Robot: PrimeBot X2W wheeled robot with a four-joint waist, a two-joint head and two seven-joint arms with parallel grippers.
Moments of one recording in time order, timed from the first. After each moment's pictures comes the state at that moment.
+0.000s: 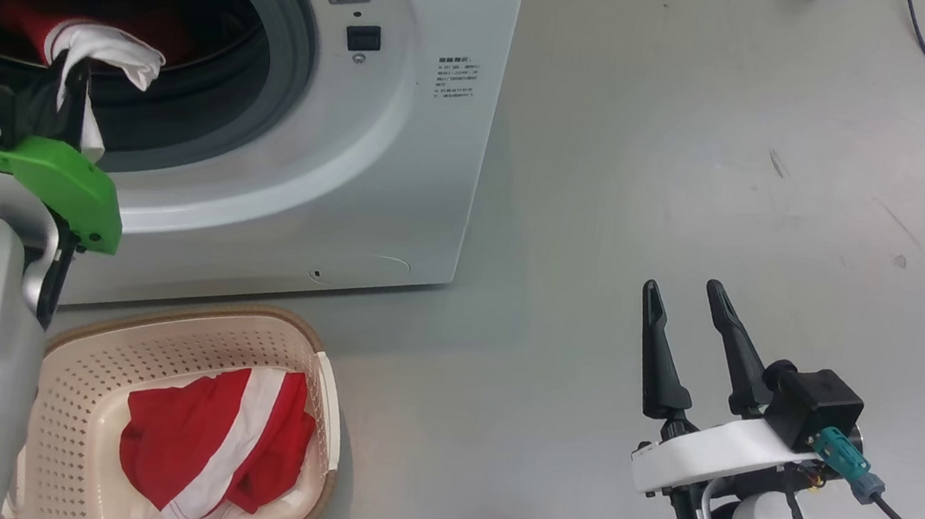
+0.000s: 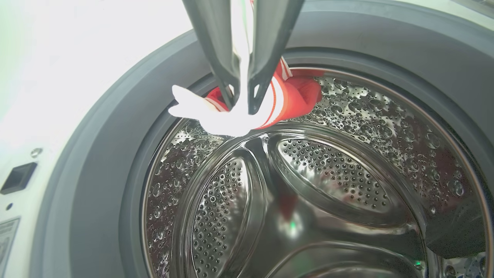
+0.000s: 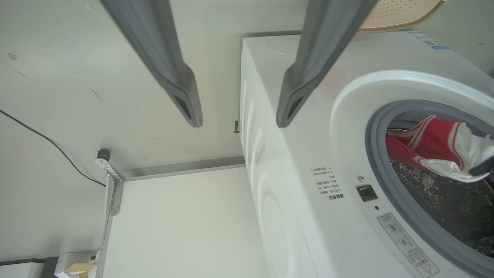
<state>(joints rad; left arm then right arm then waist) -0.81 0.20 -0.14 0.89 -0.19 -0.09 -0.23 -0.16 -0.05 0.33 0.17 0.42 0.02 -0.25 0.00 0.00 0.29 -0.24</state>
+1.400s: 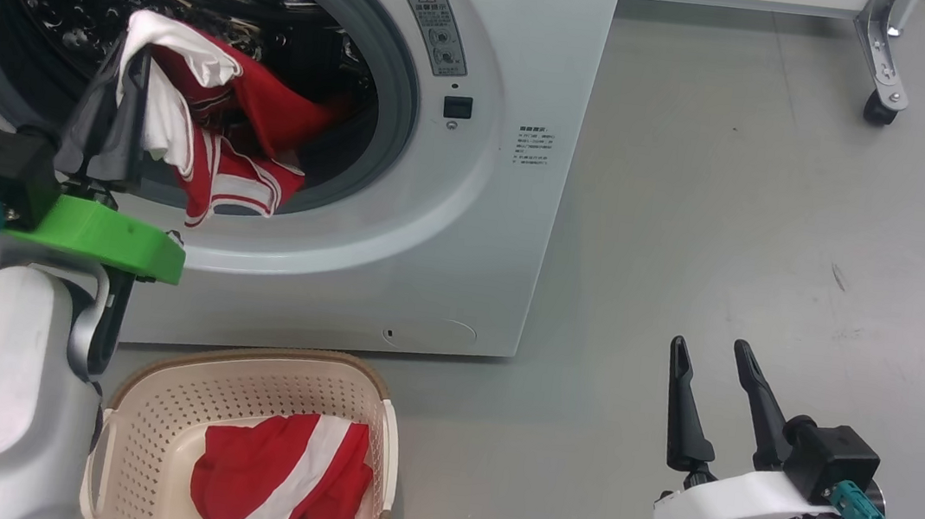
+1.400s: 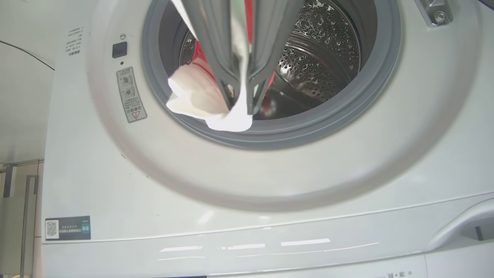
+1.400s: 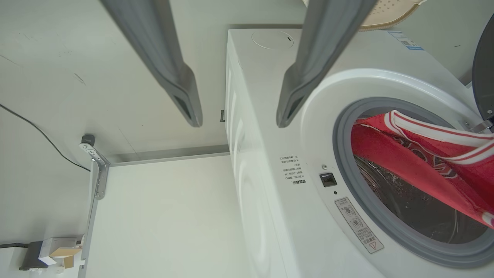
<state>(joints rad) -0.52 0.11 -0.08 0.33 -0.23 -0.12 -0.25 -0.03 -0.05 0.27 0.15 0.39 0.03 -0.25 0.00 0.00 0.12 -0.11</state>
